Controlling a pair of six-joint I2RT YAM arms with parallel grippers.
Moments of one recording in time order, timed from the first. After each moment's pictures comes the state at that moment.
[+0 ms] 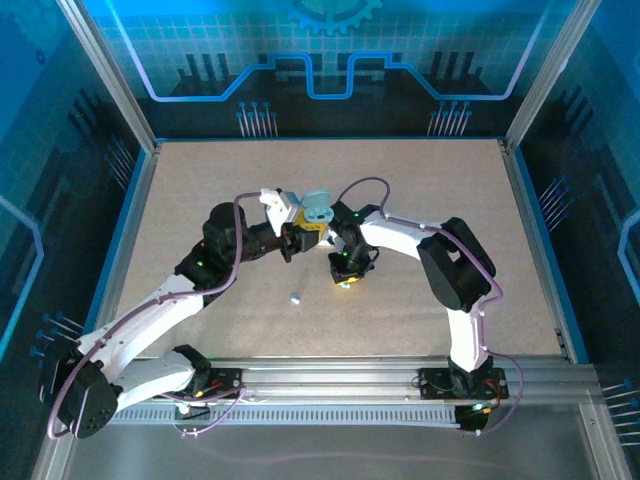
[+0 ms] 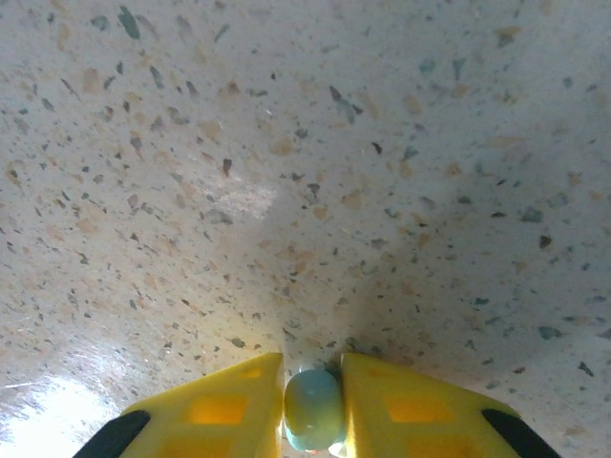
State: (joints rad) left arm -0.56 1.08 0.78 0.21 0.47 -0.05; right arm 0.67 2.00 1.37 -0.89 -0.23 0.38
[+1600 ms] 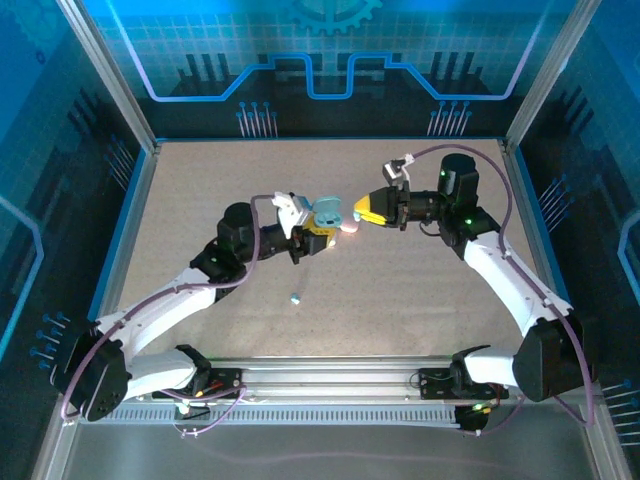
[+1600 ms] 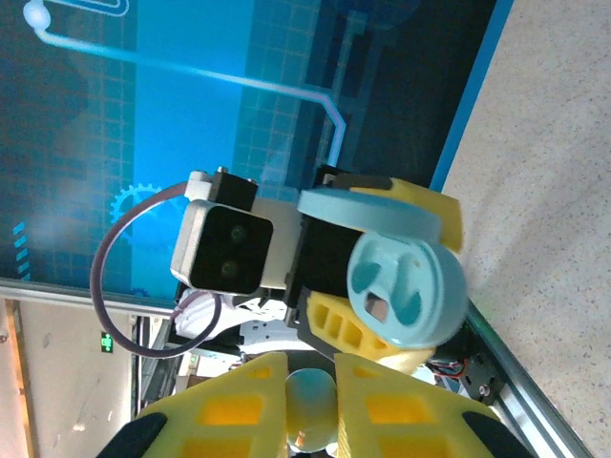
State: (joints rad) left arm -0.57 1.19 0.76 0.32 0.52 -0.03; right arm 0.26 1.29 1.03 0.05 -1.24 1.12
